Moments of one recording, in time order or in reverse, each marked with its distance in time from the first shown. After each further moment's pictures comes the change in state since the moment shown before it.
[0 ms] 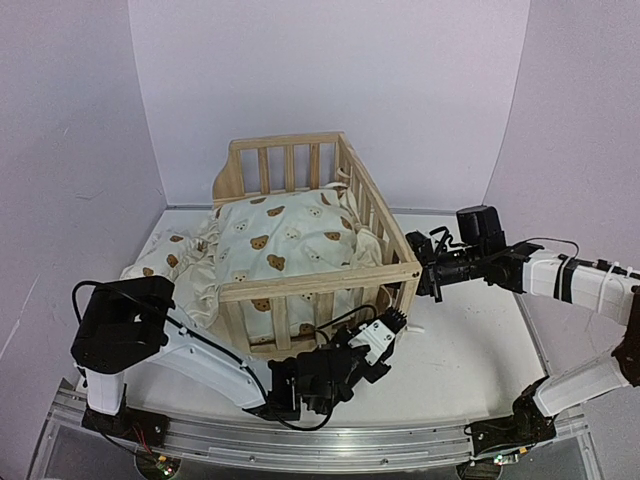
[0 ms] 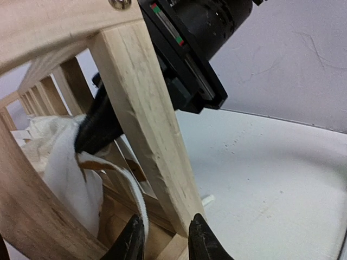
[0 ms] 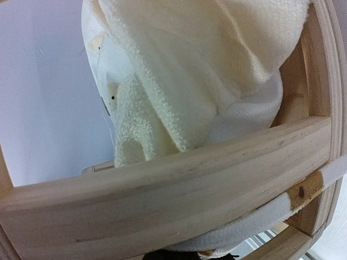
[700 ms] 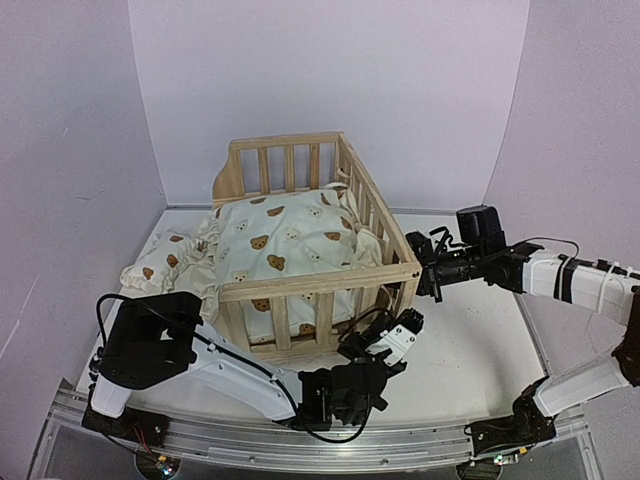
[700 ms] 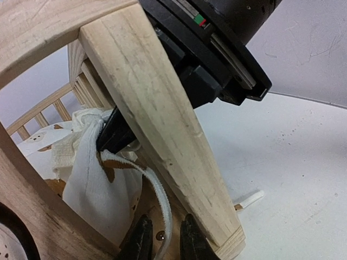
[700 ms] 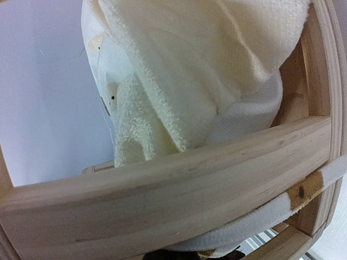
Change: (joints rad) left arm -0.049 0.147 0.214 -0.039 -0.380 0.167; right arm 0.000 0.000 0.000 0.000 -0.001 0.000
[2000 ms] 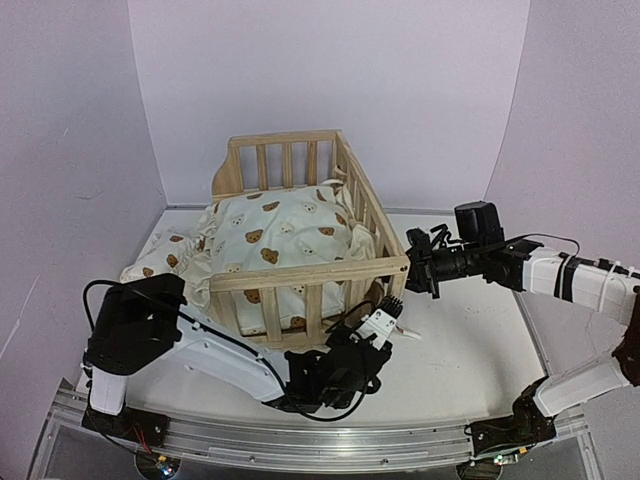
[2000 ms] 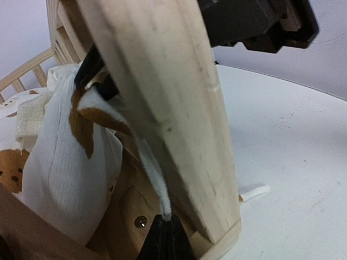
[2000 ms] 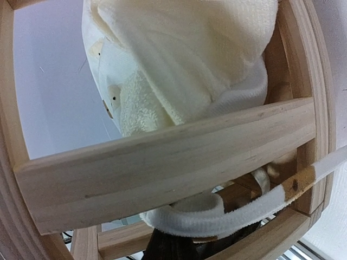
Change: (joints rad) left arm 0.075 -0.045 -0.015 -0.288 0.080 -0.316; right arm 0.023 0.000 0.028 0.000 0.077 0.079
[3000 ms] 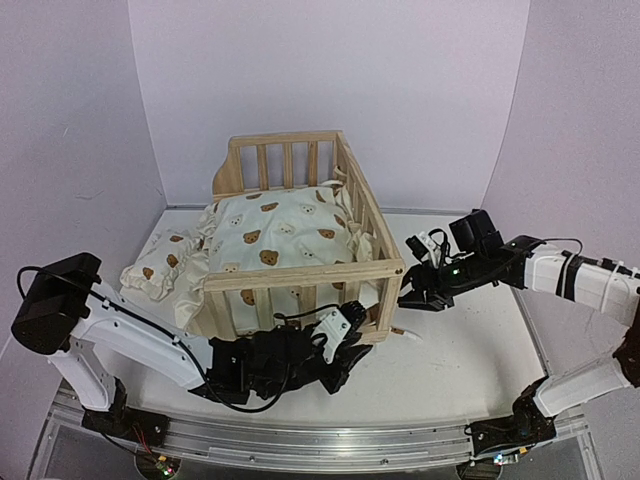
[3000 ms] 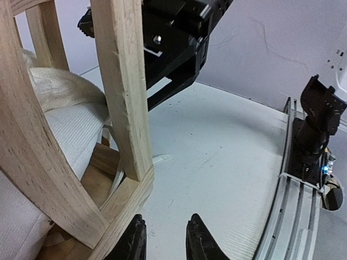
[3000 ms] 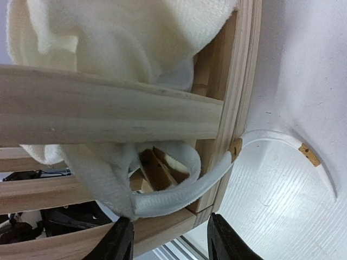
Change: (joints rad) left arm 0.017 -0.413 -0.426 0.013 0.614 -0.214; right arm 0.010 -0.006 0.032 -0.350 0.172 -0.650
